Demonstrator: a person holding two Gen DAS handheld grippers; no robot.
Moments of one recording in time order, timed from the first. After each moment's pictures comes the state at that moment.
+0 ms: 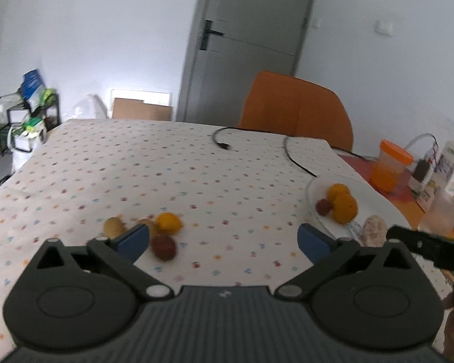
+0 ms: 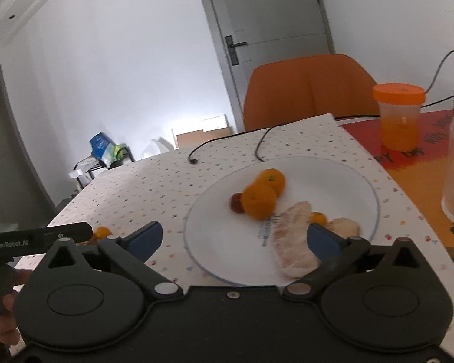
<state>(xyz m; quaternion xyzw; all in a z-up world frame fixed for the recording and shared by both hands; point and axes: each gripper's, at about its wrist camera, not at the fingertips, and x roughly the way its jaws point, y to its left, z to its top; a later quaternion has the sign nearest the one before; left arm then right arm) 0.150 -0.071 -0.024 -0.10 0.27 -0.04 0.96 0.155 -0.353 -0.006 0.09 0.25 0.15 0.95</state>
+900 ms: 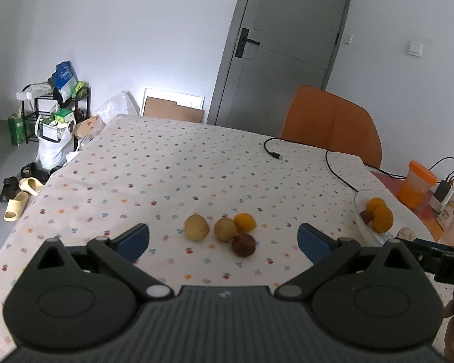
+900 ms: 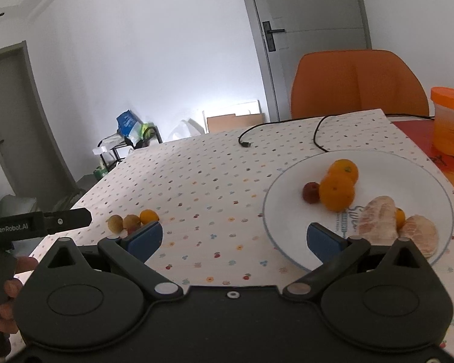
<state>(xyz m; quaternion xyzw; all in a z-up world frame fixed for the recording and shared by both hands) 0.129 -0.004 -0.026 -0.12 0.27 0.00 0.96 0.156 -0.286 -0.003 0.06 0.27 0.20 0.94</state>
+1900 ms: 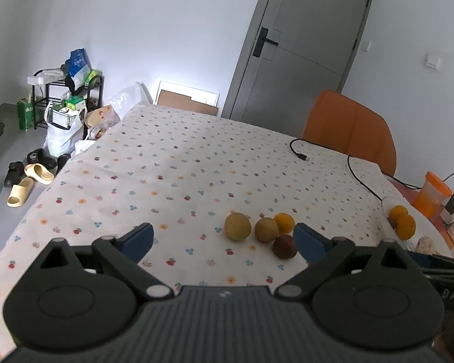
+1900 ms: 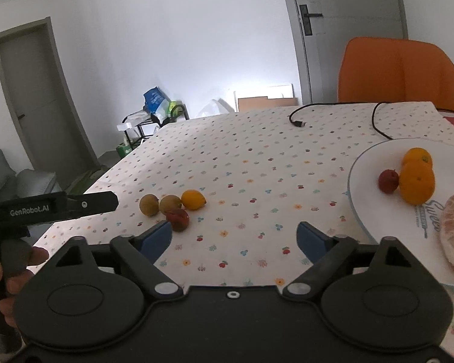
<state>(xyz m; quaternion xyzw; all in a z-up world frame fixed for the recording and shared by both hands) 0.139 0.033 -0.046 -0.15 0.27 0.02 0.95 0.171 -0.225 -0.022 0.04 0.29 0.25 0.92</state>
